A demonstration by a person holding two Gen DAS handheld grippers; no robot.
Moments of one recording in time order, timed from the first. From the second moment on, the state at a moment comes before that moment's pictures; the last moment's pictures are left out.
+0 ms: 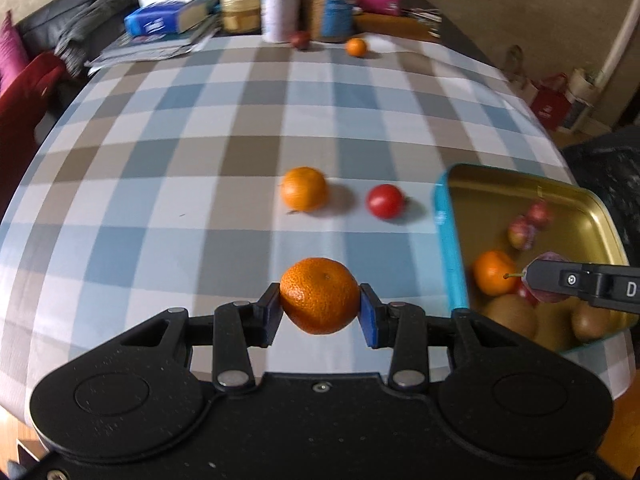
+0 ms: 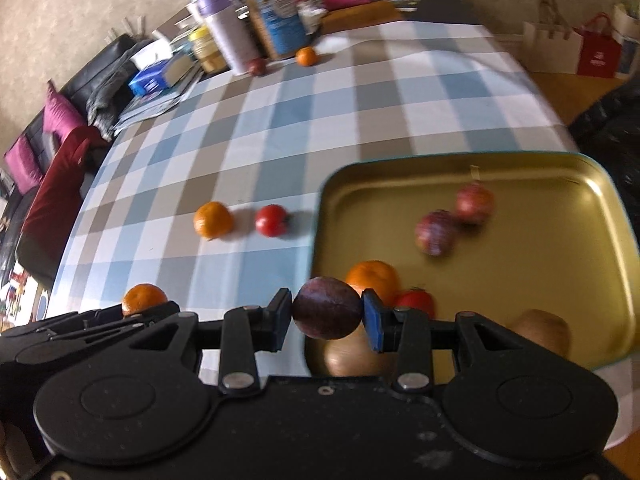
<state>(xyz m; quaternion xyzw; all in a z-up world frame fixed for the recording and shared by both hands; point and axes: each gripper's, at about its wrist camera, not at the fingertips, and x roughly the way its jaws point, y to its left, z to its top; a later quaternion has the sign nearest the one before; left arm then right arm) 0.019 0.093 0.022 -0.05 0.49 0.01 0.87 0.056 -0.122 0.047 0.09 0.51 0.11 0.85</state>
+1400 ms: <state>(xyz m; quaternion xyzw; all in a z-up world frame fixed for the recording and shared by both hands) 0.110 -0.058 0.030 0.02 0.51 -0.13 0.85 0.059 -0.279 0.043 0.16 0.49 -0.10 0.85</state>
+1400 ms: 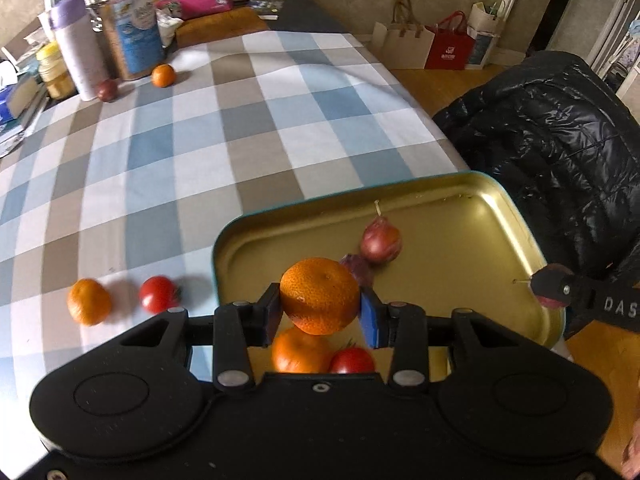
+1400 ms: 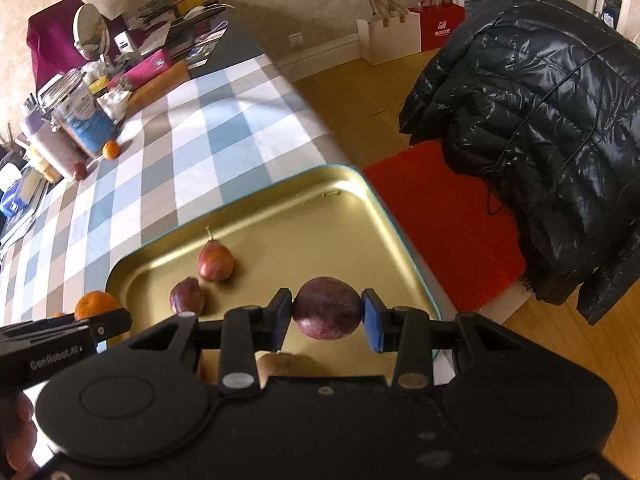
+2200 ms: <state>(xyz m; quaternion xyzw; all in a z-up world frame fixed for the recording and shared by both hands) 0.141 -0.056 0.010 0.02 0.53 -0.09 0.85 0.071 -0.272 0.038 0.15 0.49 -0.07 0.85</state>
